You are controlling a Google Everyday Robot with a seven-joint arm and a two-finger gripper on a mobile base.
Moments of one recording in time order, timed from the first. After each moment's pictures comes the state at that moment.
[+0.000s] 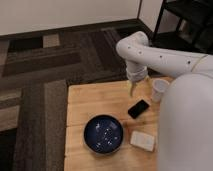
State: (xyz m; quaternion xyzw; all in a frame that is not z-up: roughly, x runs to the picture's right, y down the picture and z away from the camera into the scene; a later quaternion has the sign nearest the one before) arm 0.185 -0.002 0.742 -0.23 0.31 0.47 0.80
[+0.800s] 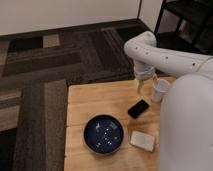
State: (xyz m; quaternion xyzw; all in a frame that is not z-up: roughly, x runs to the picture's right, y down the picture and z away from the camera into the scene) arm 0.239 -0.018 0.762 -0.20 0.31 0.47 0.80
